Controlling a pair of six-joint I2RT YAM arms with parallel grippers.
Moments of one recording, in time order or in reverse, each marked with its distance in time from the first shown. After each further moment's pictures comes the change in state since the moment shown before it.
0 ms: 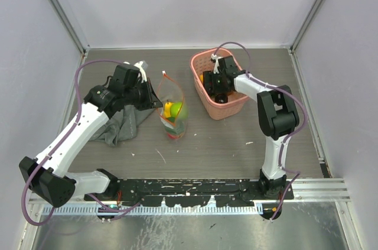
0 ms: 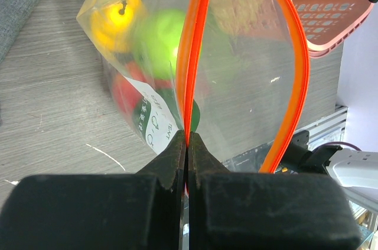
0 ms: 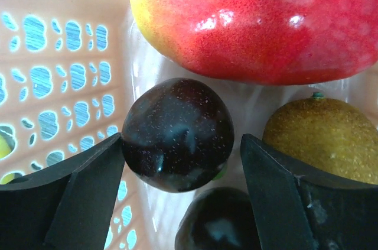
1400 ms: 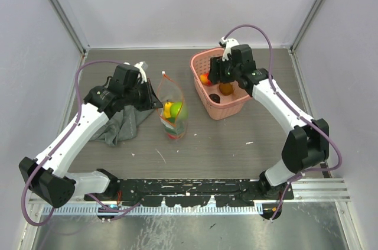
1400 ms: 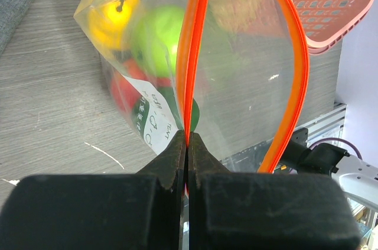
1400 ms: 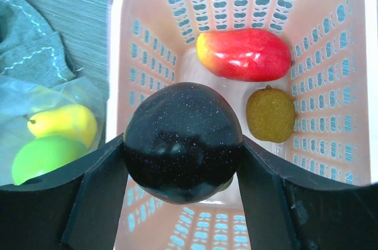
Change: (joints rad) left arm 0.000 -0.004 -0.008 0.000 0.011 -0.002; right arm 0.032 -0.418 -0.056 -0.075 0.065 -0.050
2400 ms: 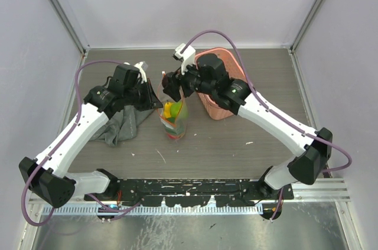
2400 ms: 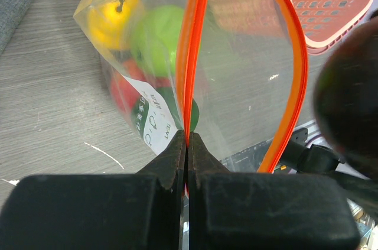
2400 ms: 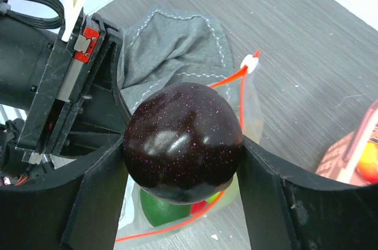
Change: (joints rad) left arm 0.000 0.000 0.000 0.000 0.000 0.000; right arm 0.446 -0.115 0.126 0.039 -0.016 -0.060
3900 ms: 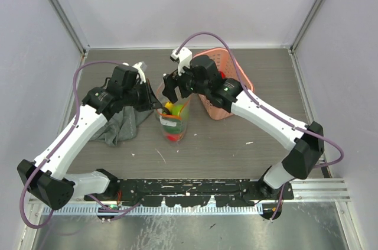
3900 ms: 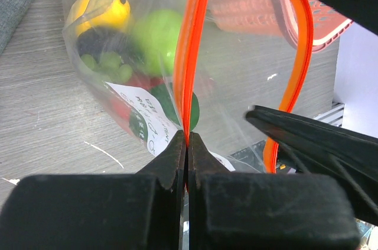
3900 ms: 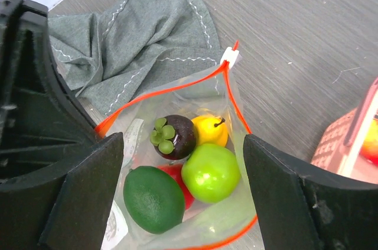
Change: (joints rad) left arm 0.000 -0.020 -0.008 0.000 0.000 -0.001; right arm 0.005 0.095 0.003 0.000 0.040 0.035
